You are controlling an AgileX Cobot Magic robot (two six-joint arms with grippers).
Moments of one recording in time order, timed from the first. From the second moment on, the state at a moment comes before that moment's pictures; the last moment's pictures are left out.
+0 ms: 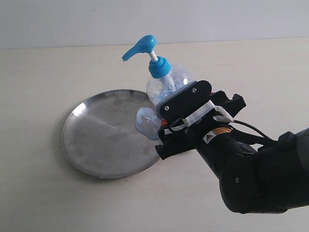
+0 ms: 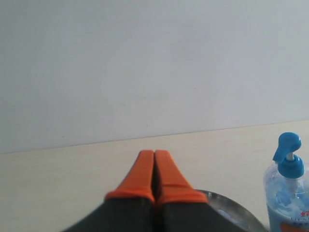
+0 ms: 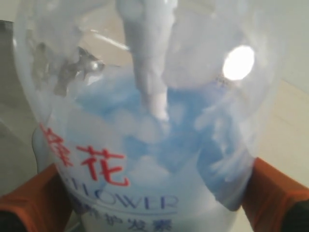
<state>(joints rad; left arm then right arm) -0.33 0.34 -0.52 0.05 0.37 -0.11 0.84 1.78 -0.54 0.93 -0.84 -0.76</state>
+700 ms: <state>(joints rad) -0.33 0.50 -0.54 -0.08 0.36 -0.08 0.84 1.78 -0.54 0.91 -0.83 -0.78</state>
